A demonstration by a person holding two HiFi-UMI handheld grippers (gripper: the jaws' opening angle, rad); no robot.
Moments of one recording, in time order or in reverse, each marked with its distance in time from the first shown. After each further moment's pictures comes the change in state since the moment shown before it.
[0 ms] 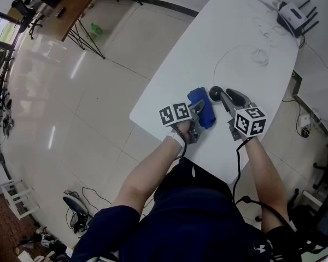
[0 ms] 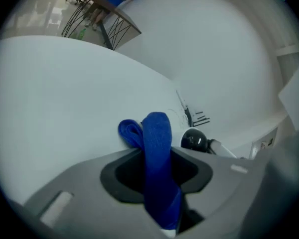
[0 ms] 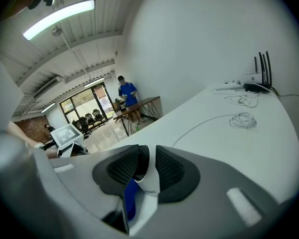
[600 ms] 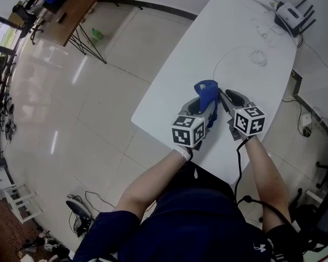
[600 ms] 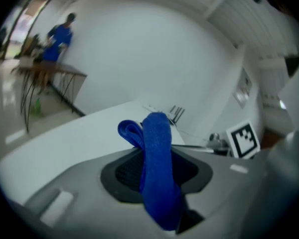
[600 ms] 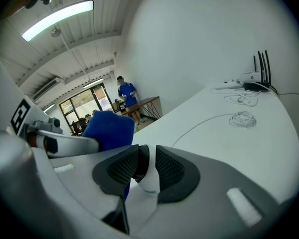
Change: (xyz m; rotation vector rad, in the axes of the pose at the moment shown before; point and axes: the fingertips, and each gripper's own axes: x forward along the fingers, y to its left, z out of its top) left arm -0.038 -0.109 0.010 0.693 -0.180 -0.028; right arm 0.002 -0.003 0.000 0.013 0.000 0.000
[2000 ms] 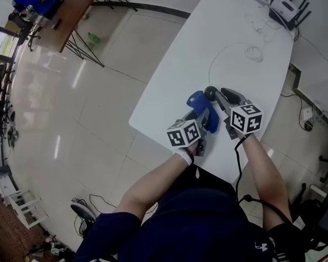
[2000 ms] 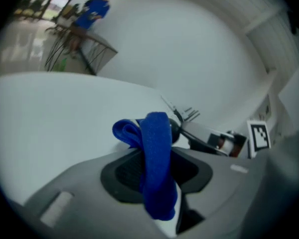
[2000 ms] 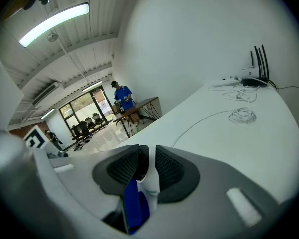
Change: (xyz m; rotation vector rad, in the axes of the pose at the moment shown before) left arm 0.006 0.024 -0.070 -0.372 0.052 0.048; right arm -0.001 0.004 -0.002 0.040 -0.009 0.007
